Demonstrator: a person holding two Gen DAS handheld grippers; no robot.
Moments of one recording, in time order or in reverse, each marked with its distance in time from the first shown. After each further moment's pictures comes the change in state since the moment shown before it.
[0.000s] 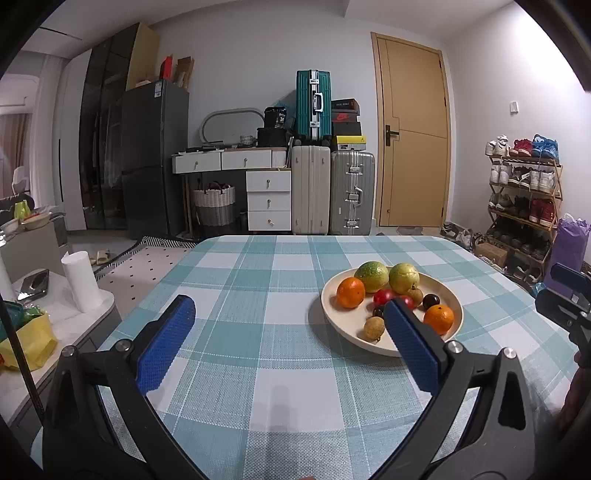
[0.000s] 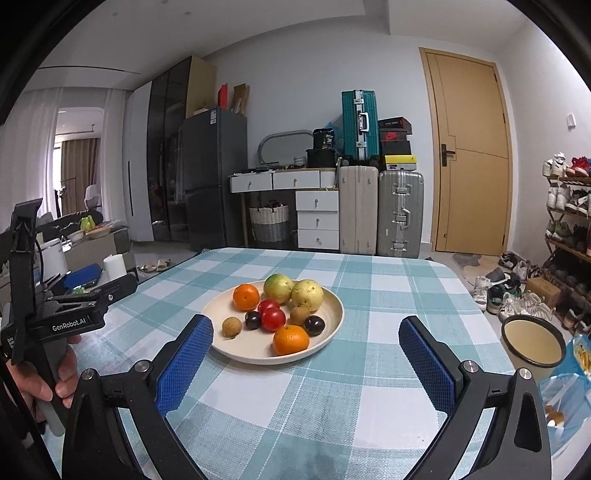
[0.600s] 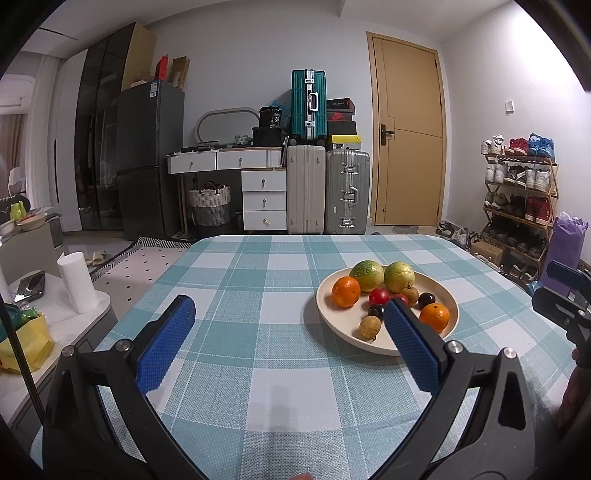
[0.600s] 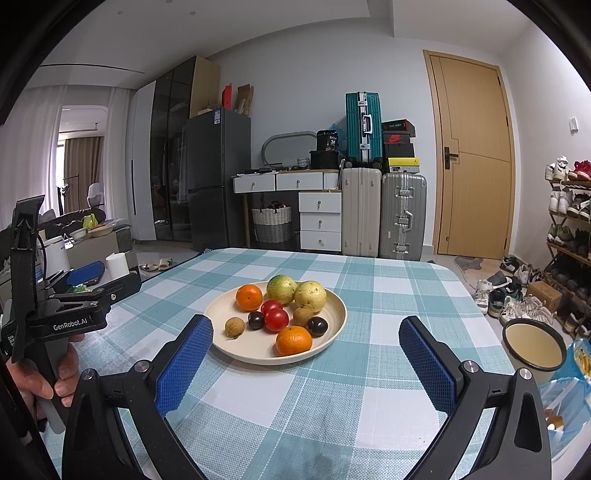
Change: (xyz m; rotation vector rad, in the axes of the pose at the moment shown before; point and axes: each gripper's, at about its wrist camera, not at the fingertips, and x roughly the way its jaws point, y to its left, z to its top) left arm -0.003 -0.006 -0.001 0.010 -0.003 -0.014; right arm -0.001 0.002 -0.001 -0.008 -0.006 0.004
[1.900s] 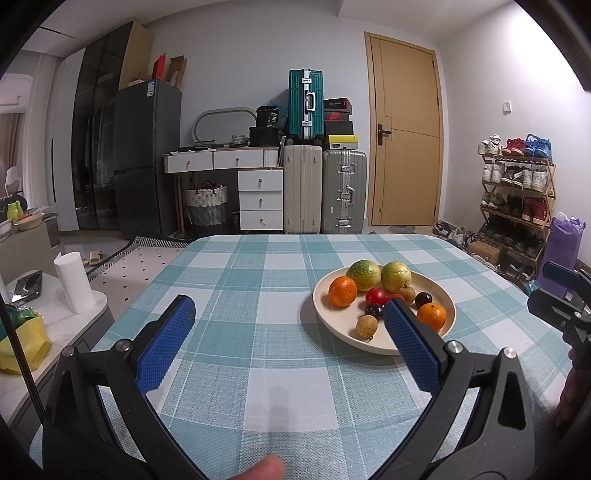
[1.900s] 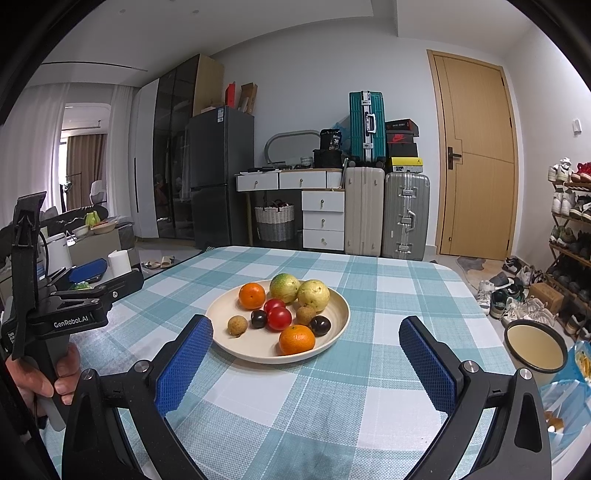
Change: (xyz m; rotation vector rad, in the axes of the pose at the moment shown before) left arm -0.001 -0.002 0.000 0.002 0.000 -0.010; right arm 0.001 0.003 -0.001 -0.006 0.004 0.005
